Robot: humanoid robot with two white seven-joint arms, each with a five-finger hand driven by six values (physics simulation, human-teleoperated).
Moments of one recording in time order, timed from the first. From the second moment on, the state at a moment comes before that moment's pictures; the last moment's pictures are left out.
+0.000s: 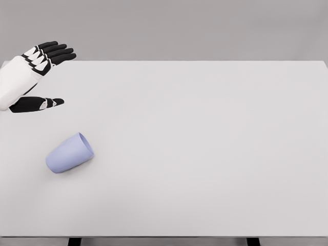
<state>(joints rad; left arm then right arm) -0.17 0.90 -0.16 -1.75 -0.31 -0.61 0.03 0.00 0.00 -0.11 0.05 -0.05 -0.08 0.10</state>
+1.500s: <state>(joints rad) -1.30 1.38 -1.75 -1.77 0.24 -0.61 0.03 0.01 0.00 -0.10 0.05 -0.05 -0.07 0.10</state>
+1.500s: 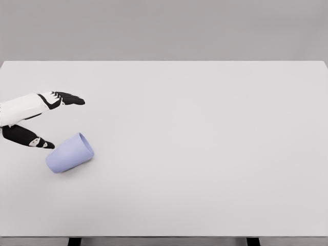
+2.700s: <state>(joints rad) -1.21 1.28 -1.74 -1.78 0.55 -0.31 0.04 0.01 0.00 -0.10 0.05 -0.05 -0.07 0.10</state>
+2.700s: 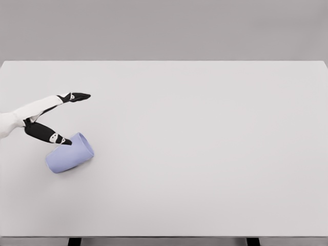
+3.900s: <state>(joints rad) -1.21 1.26 -1.73 -1.78 0.85 0.01 -0.17 0.01 0.00 -0.10 0.05 -0.05 -0.07 0.10</state>
